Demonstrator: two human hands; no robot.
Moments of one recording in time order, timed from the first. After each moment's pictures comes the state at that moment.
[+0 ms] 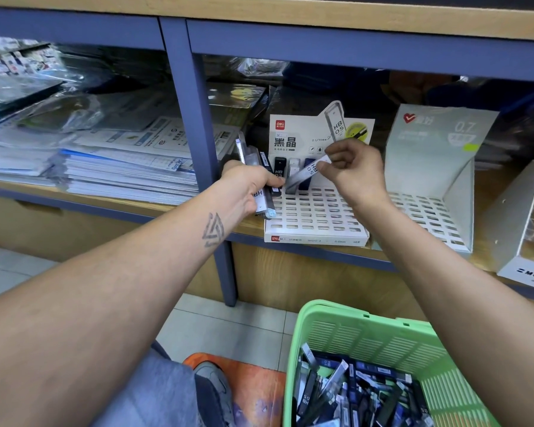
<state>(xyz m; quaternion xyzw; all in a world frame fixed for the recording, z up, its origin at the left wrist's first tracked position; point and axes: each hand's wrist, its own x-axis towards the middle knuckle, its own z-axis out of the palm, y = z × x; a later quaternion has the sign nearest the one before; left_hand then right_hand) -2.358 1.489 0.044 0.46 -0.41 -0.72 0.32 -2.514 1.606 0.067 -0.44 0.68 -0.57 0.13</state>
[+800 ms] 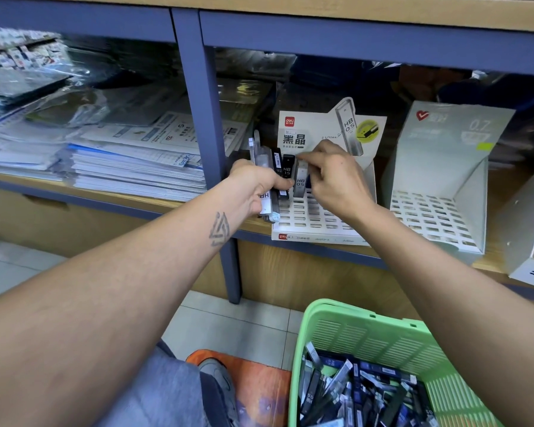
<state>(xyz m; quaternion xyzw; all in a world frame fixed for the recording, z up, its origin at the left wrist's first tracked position) -2.346 1.513 0.065 0.49 -0.47 -0.66 0.31 -2.491 1.590 0.056 -0.65 0.69 -0.32 -0.07</state>
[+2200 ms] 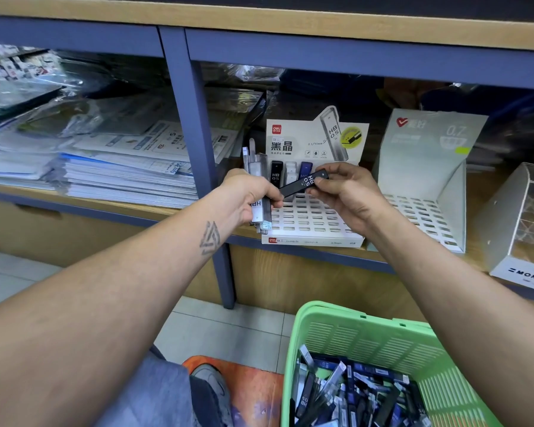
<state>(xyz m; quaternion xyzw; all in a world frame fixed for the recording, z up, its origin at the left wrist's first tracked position) -2.346 1.533 0.073 0.50 -0.50 -0.66 0.25 -2.520 1.617 0.052 -0.32 0.53 -0.66 0.42</state>
